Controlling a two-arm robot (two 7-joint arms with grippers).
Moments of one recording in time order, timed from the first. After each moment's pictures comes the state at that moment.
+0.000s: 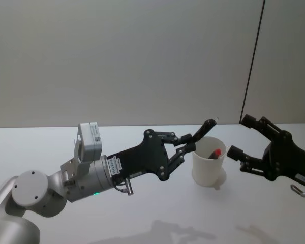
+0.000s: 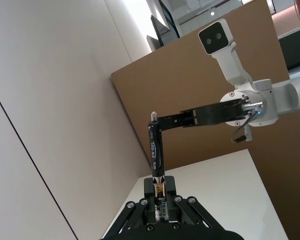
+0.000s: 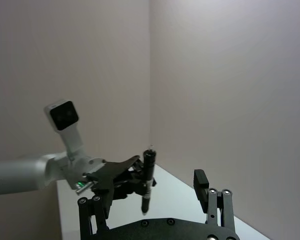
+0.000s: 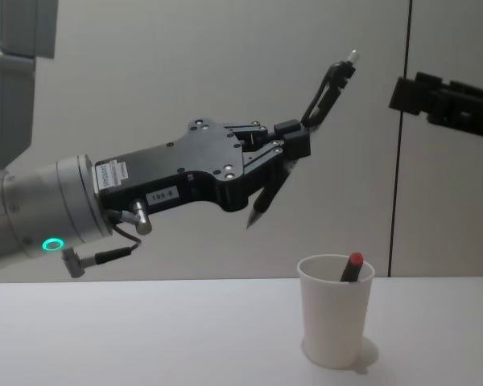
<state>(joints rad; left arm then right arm) -0.50 0.27 0.30 -1.19 -0.39 -0.43 -1.09 0.23 0.31 -0.06 -1.53 0.54 -0.04 1.06</state>
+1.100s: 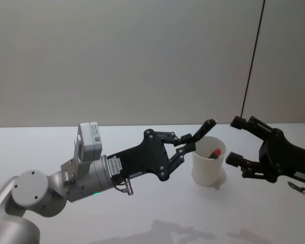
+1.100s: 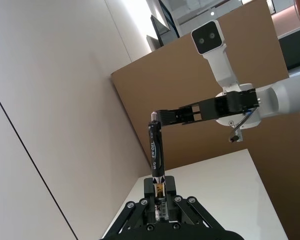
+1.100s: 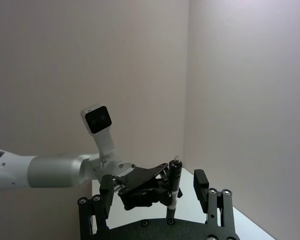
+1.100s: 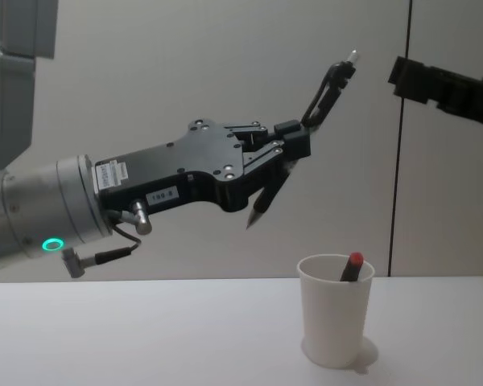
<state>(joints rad) -0.50 0.27 0.30 -1.19 -0.39 -0.43 -1.09 0.35 0.32 -0.11 -1.40 0.60 -0.04 1.27</state>
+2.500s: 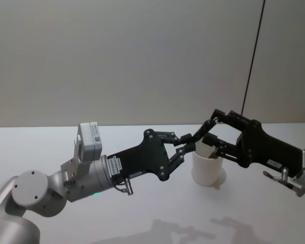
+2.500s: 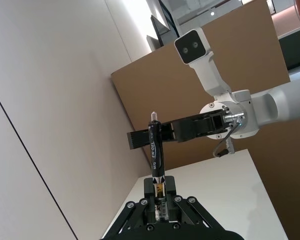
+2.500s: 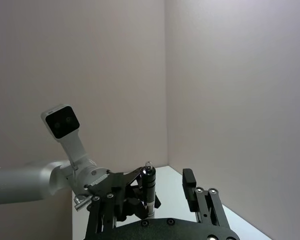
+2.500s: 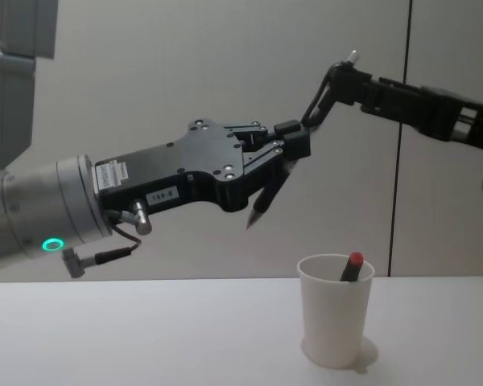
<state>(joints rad) -0.50 0.27 0.30 -1.19 -0.39 -0.43 -1.09 0.40 0.28 -0.19 -1.36 0.58 -0.05 1.11</state>
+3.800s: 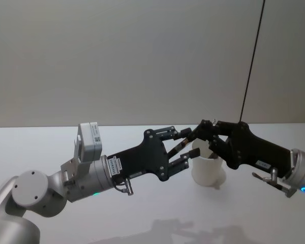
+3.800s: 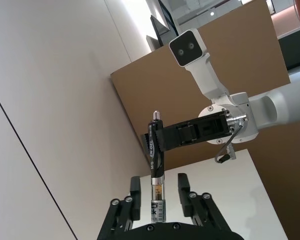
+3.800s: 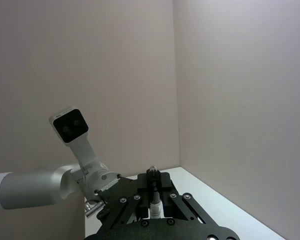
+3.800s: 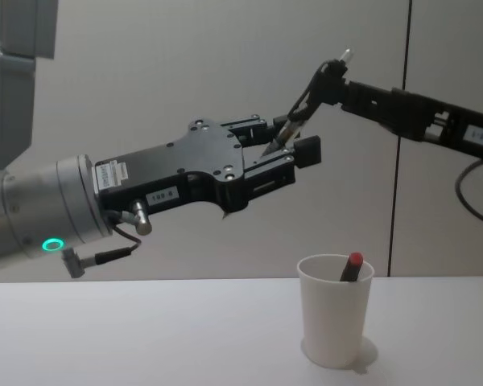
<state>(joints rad) -0.50 0.27 0.30 -1.19 -0.39 -0.43 -1.09 0.42 0.27 -0.24 -1.34 0.61 -0.03 1.11</state>
